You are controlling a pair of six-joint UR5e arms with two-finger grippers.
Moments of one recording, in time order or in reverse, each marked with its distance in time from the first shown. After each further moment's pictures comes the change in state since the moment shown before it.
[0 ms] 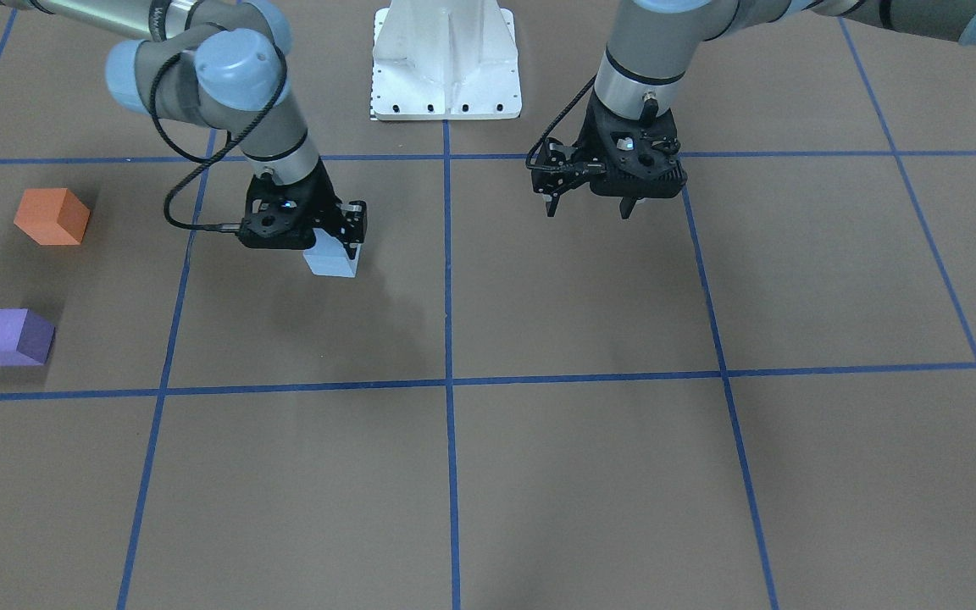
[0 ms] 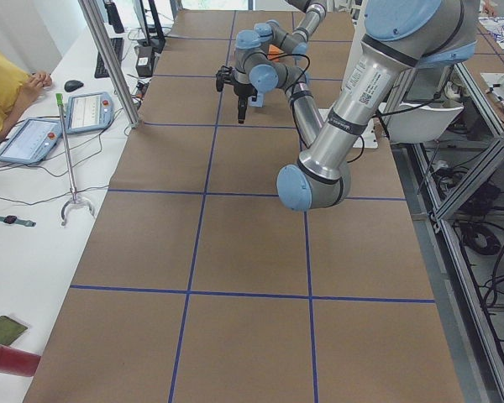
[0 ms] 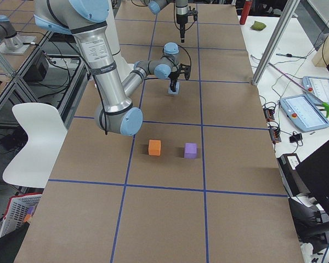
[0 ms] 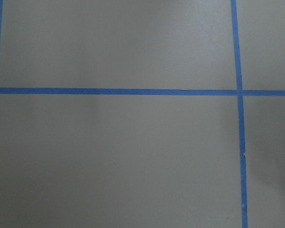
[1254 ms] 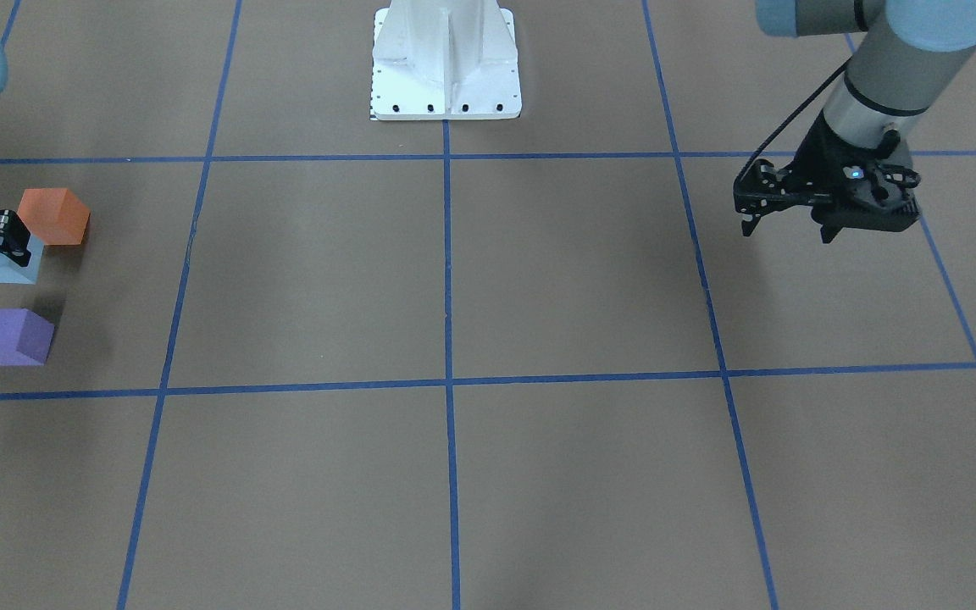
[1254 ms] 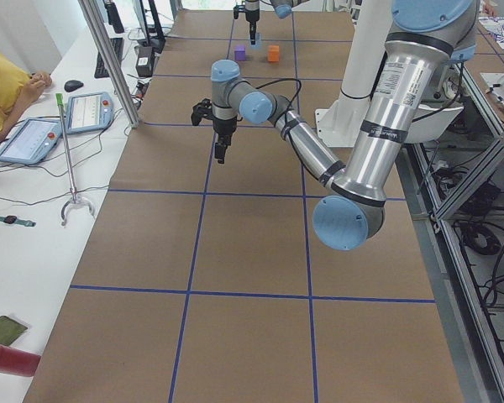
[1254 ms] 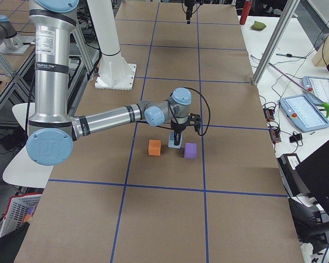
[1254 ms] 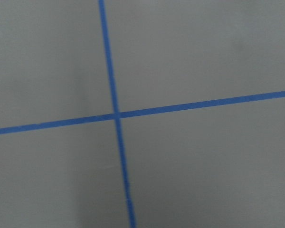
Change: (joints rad) left arm -0.307 0.312 -0.062 0.002 -0.145 0.514; right arm 0.448 -0.465 -0.003 0.050 0.262 -0.621
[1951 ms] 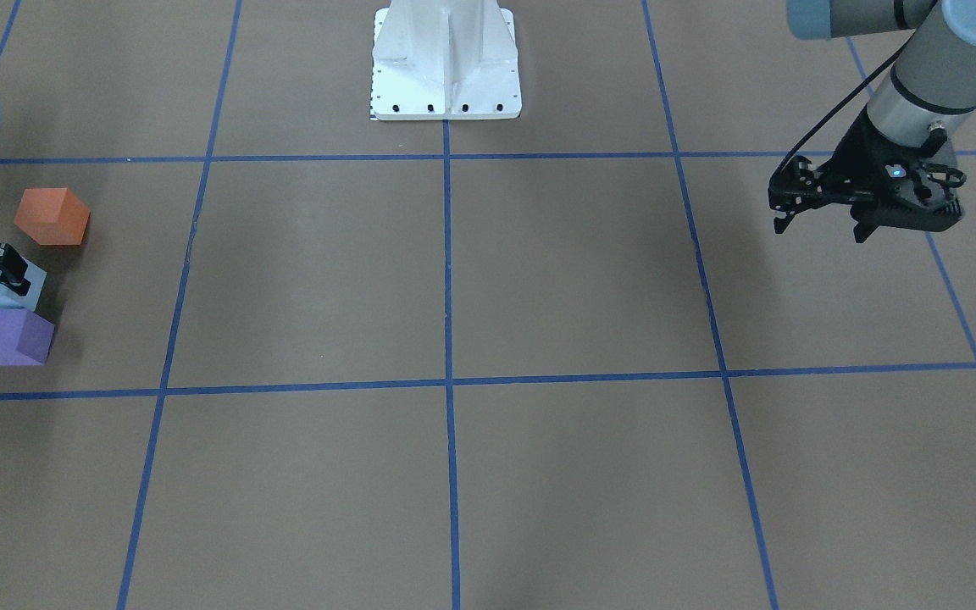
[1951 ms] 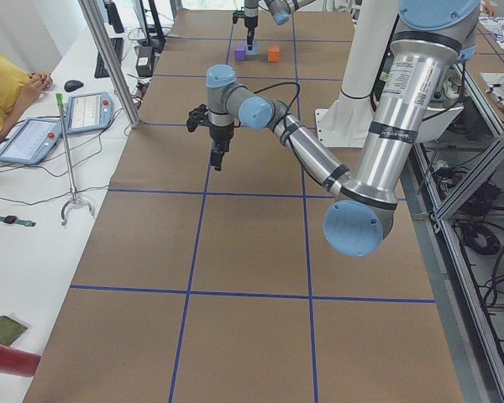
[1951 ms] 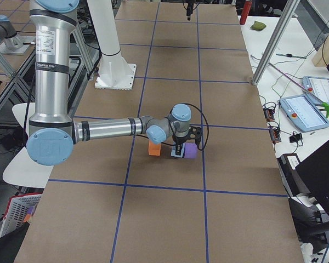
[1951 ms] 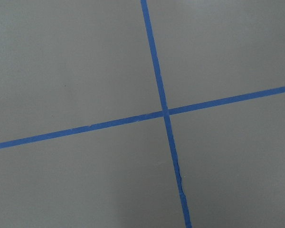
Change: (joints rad) left arm -0.030 0.020 -0.004 0.001 -0.022 0.045; right arm -0.008 0.004 -0.168 0.258 0.011 0.133
